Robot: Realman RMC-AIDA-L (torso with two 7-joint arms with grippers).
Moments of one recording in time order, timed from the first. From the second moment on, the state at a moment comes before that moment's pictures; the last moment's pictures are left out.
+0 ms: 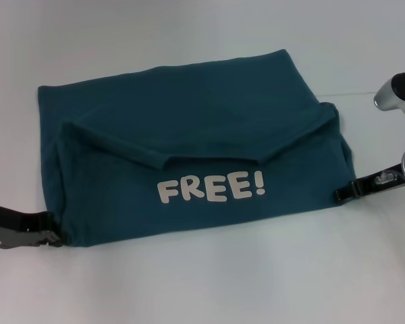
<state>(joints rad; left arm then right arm) -0.74 -2.03 0.62 0.73 2.70 1.39 -2.60 0.70 2.08 -0.88 -0.84 -2.80 -1.09 2.54</state>
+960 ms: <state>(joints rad) -0.71 -2.00 0.61 0.76 2.72 1.57 -2.58 0.70 2.06 -0.88 -0.97 -2.76 -1.44 2.40</state>
